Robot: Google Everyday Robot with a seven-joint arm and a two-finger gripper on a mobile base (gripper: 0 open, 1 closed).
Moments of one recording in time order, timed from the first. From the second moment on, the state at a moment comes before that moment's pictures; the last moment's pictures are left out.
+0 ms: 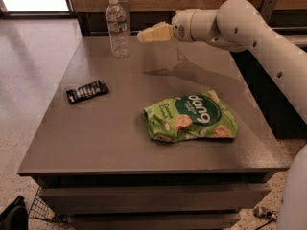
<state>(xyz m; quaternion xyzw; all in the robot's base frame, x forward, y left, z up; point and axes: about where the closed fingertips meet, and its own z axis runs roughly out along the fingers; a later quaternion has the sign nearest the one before) 0.788 -0.033 0.938 -0.34 0.71 0.24 0.57</state>
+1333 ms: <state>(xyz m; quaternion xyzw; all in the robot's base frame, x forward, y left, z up) 0.838 0.055 0.919 -0.35 0.65 0.35 0.58</state>
